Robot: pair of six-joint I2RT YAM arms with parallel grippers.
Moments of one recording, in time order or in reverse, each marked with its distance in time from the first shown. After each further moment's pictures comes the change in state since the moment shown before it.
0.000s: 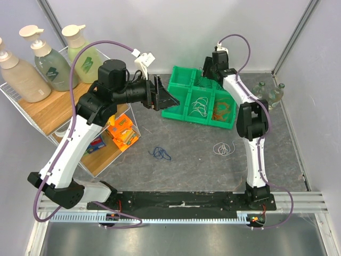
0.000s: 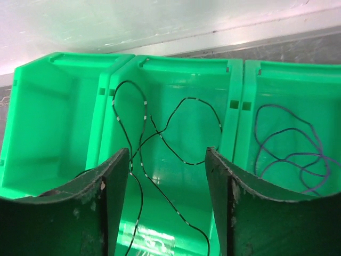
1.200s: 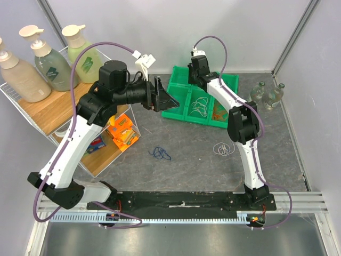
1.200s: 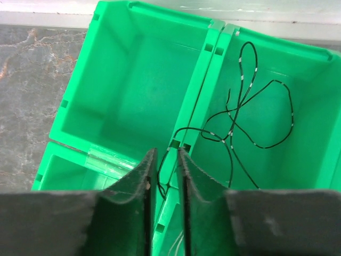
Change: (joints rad) left arm 0.000 -0.010 -0.013 -0.011 0.002 0.000; right arm 0.166 -0.024 -0.005 -0.021 0.065 -0.137
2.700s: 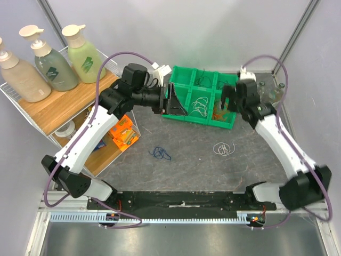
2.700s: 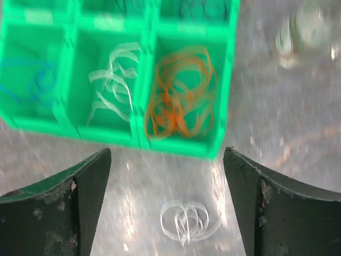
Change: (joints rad) left arm -0.019 0.122 -0.050 -0.050 0.097 -0.079; right arm -0.099 -0.952 -0.814 -0.175 0.066 0.066
